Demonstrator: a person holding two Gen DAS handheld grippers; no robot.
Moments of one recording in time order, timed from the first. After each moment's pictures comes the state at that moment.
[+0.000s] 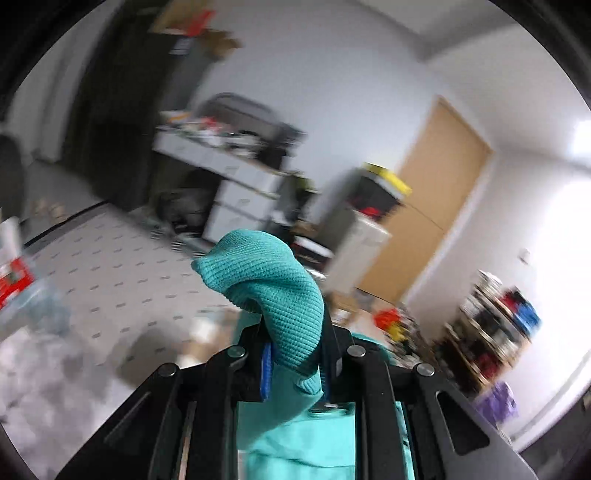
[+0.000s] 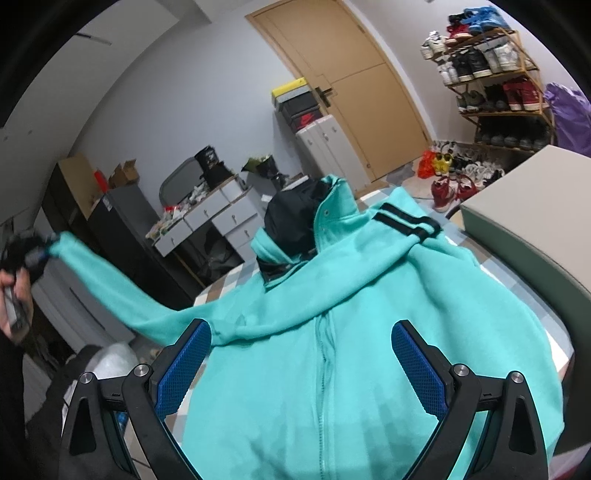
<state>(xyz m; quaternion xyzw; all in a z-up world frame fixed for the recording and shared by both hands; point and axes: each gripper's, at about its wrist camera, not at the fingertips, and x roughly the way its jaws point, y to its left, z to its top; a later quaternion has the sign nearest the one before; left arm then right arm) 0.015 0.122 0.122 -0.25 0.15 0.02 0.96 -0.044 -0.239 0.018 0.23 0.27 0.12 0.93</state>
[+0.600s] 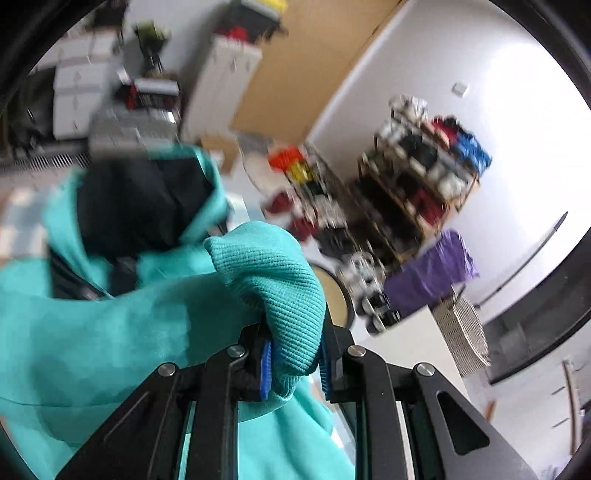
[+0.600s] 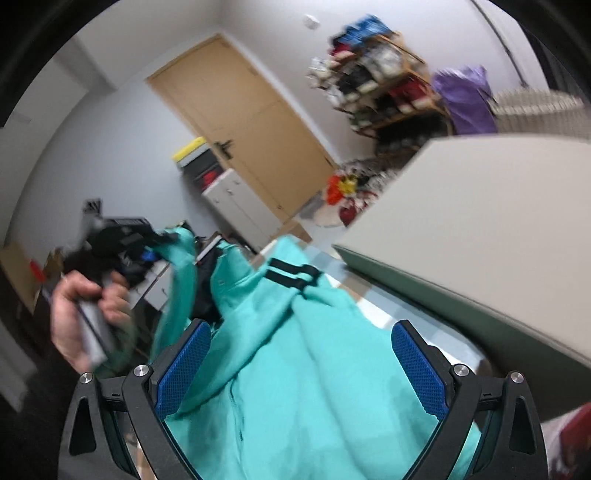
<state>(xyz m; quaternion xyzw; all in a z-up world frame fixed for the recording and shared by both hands) 0.193 -0.171 -0.030 -0.18 0.40 -0.20 0.88 -0.050 -0.345 0.009 0.34 0.24 -0.05 0.91</state>
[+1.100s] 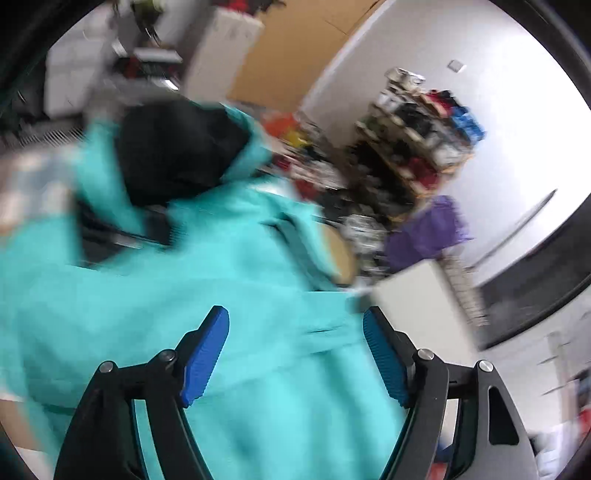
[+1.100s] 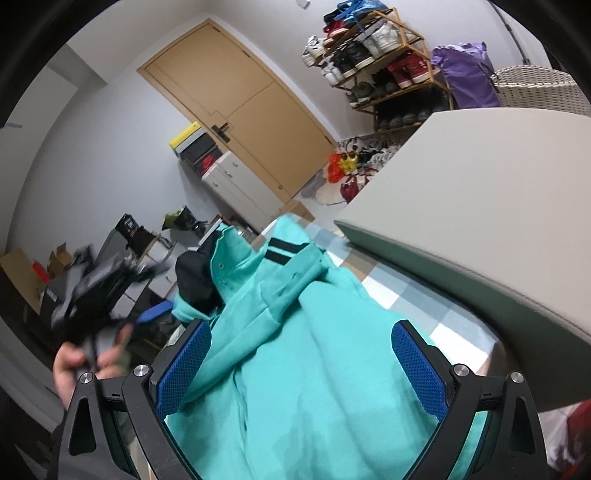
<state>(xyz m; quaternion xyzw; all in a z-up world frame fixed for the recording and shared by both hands) 0.153 -0.081 -0.005 -0.12 0.42 -0.29 0.85 -0.044 -0.342 0.000 0.34 0.27 -0.03 0.90</state>
